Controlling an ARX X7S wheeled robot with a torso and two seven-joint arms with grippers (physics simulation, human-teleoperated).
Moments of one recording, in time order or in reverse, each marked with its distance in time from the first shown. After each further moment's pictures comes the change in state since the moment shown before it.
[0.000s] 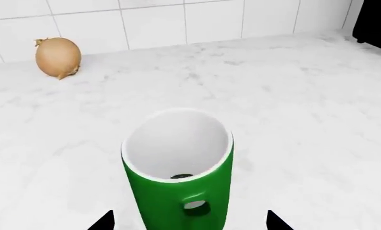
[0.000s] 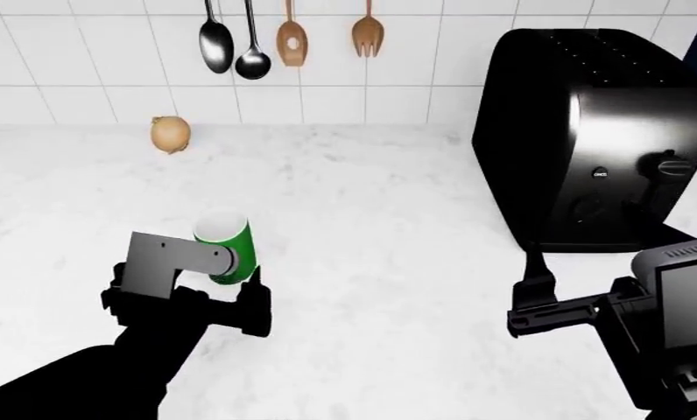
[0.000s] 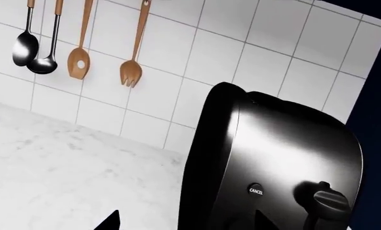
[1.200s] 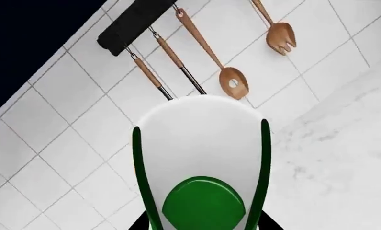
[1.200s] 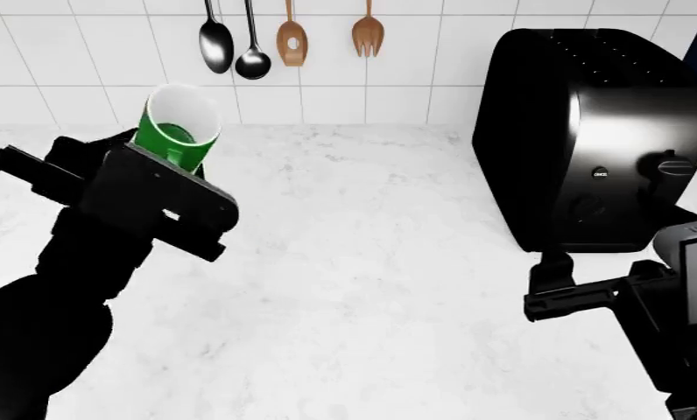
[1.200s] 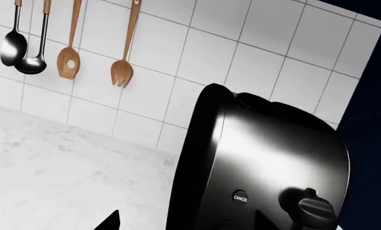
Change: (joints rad) left arm -0.447 -0.276 0.362 0.181 0.288 -0.128 0.007; right arm 0.058 0.050 0.042 0.043 0.088 0.028 0.000
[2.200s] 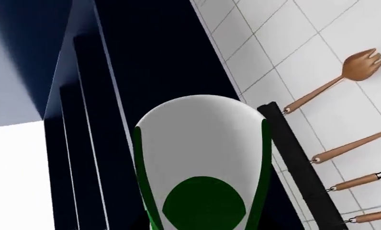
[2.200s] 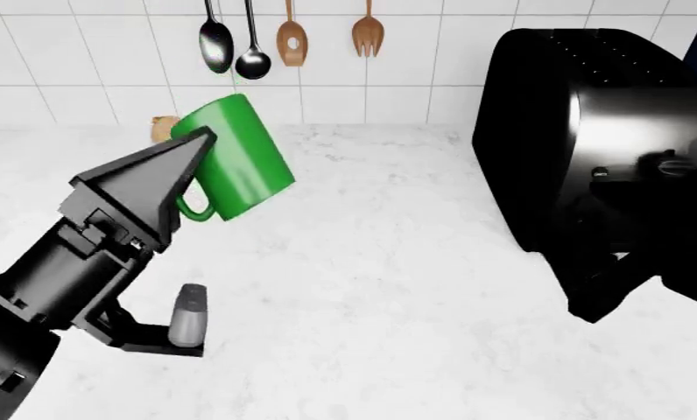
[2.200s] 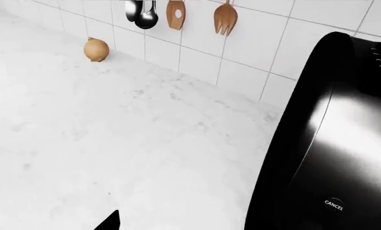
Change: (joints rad) left arm -0.382 -0.406 1.045 -0.199 1.646 0.590 0.109; right arm 0.597 0.271 -0.094 0.395 0.751 0.397 -0.226
